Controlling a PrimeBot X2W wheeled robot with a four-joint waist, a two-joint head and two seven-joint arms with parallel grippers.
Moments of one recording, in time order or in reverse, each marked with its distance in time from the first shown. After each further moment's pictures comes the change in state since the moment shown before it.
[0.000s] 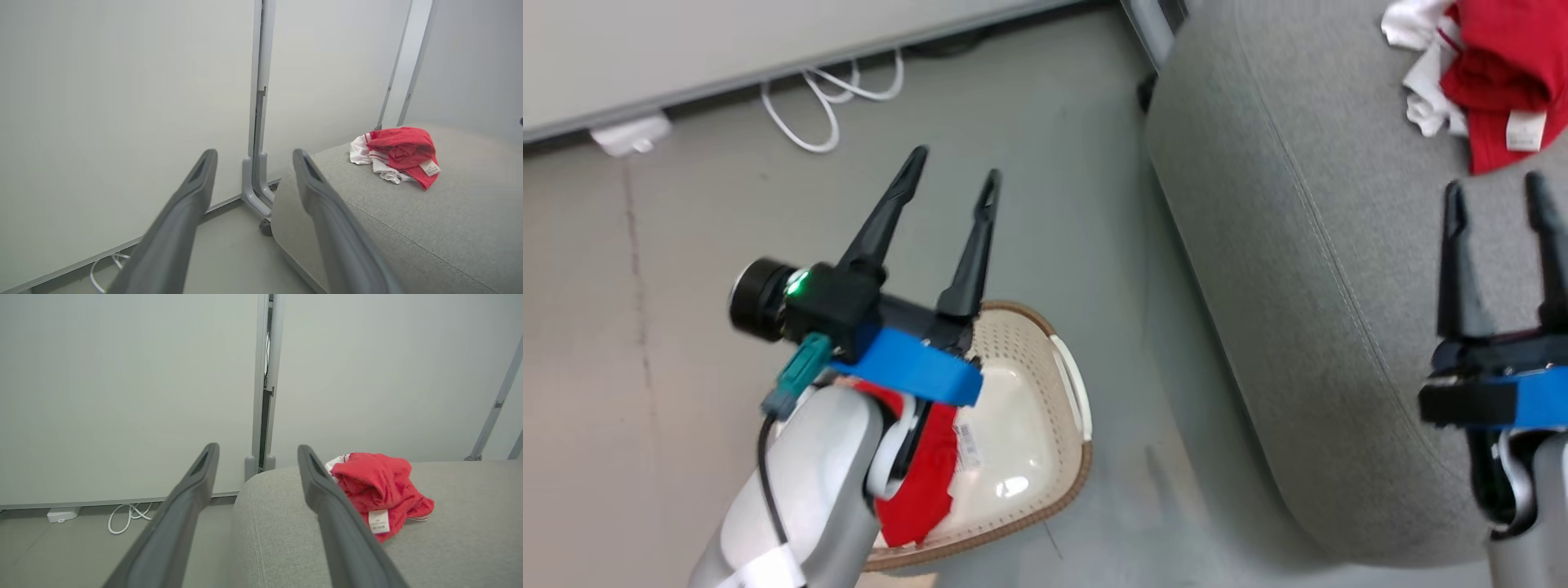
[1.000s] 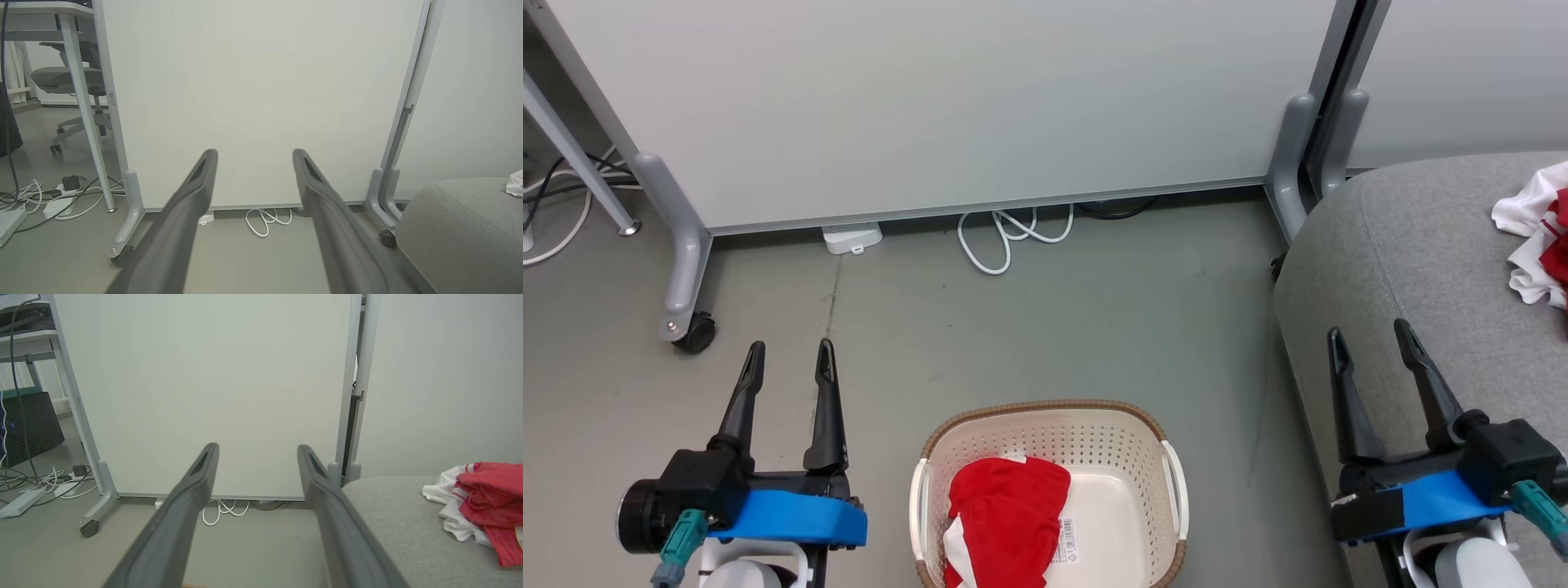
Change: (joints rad) left arm 0.444 -0.111 0.472 -0.079 0.187 -0.104 0.000; right arm 0.201 0.121 0.077 0.047 -0.078 0.000 0.000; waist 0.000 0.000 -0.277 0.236
